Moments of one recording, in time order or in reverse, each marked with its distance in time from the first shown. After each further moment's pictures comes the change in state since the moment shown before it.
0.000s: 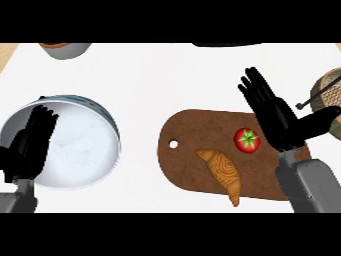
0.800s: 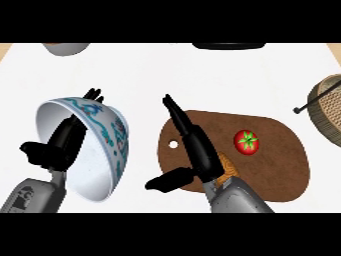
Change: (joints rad) left arm -0.100 -0.046 -0.174 -0.011 -0.129 -0.101 -0.053; right arm -0.065 0.162 0.474 0.042 0.570 -0.366 -0.010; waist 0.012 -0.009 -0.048
